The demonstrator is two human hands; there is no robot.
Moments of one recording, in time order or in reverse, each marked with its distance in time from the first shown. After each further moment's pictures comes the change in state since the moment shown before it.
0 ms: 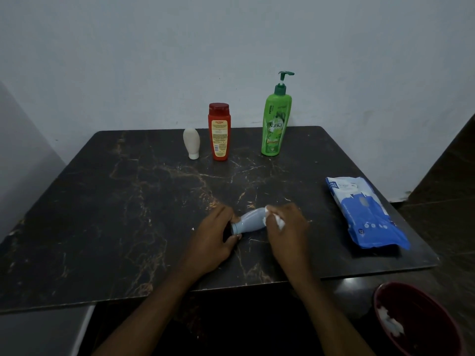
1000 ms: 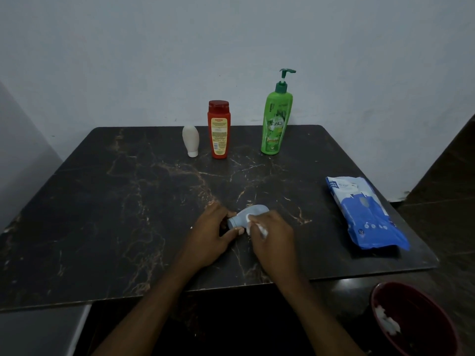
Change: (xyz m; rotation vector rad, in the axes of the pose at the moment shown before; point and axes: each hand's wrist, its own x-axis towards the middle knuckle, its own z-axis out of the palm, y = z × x) left_hand 0.007 -0.010 0.003 -0.037 -0.015 -0.113; right_hand -0.018 -0.007 0.015 -0.073 -0.120 -0.159
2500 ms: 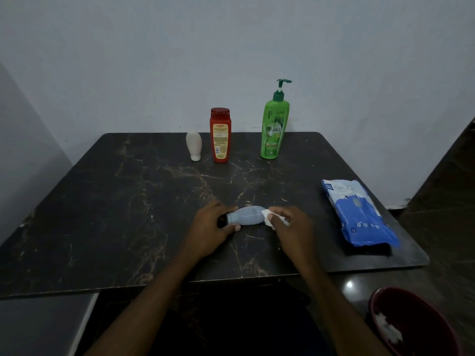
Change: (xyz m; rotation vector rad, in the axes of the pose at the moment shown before) left_hand 0.003 0.007 -0.005 0.040 0.034 -0.039; right_hand 0.017 0.031 -0.038 0.216 -0.022 0.331
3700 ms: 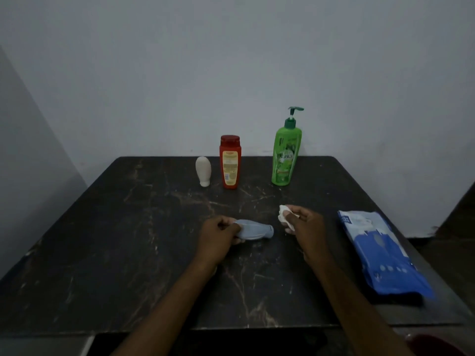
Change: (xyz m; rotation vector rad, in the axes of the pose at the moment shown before) left_hand 0.050 0.027 -0.007 -0.673 0.131 -0.597; right_hand 0.101 -0.003 0.014 0.390 -0.037 0.108
